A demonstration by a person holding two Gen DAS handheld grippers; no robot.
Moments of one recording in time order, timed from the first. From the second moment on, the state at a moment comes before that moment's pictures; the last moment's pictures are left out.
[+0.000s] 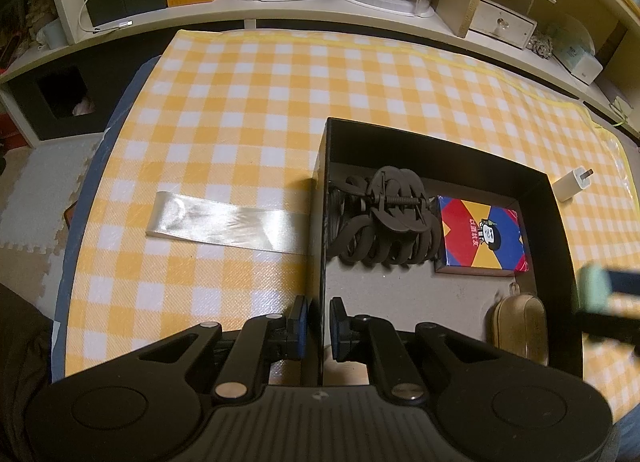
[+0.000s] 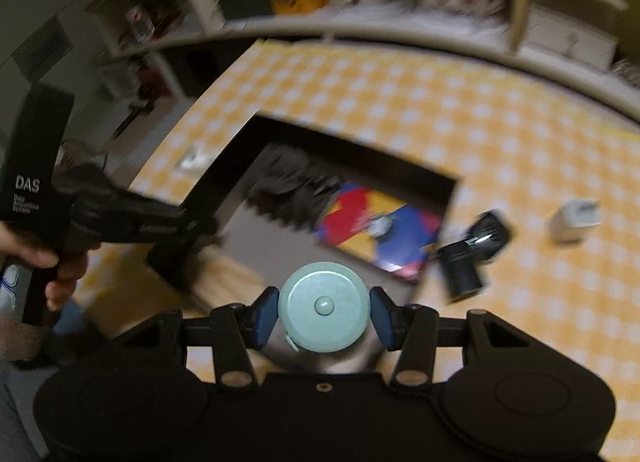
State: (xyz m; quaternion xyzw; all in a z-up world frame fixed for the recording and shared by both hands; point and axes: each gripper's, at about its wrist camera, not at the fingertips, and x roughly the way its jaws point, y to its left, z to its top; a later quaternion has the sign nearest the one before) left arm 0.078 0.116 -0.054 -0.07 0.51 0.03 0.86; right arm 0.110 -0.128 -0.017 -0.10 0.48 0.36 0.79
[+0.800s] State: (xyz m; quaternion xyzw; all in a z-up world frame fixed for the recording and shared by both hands) left arm 0.078 0.118 -0.055 -0.07 0.51 0.03 0.86; right arm 0.110 -0.093 -0.041 -0.12 0.52 0.34 0.78
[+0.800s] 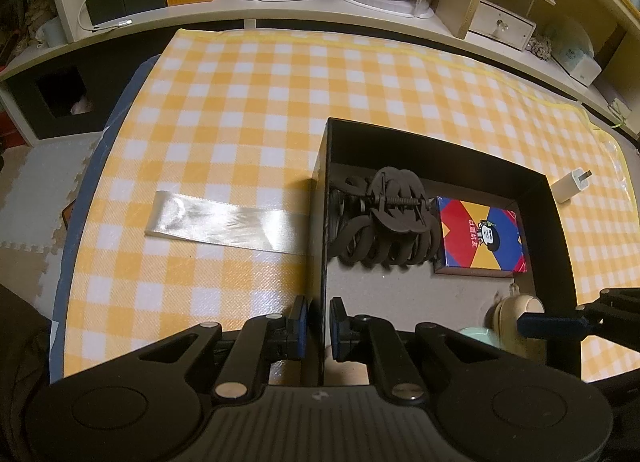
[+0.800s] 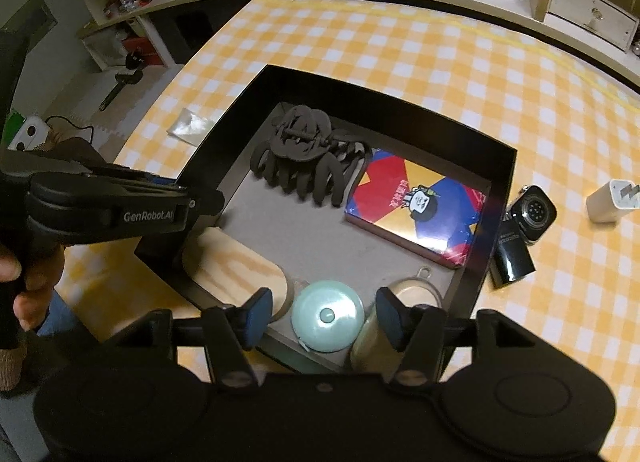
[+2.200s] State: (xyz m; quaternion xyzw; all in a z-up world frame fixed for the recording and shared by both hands) left arm 0.074 0.111 -0.053 -0.06 0.51 0.03 0.86; right arm 0.118 -0.175 0.014 -0.07 0.42 0.27 0.86
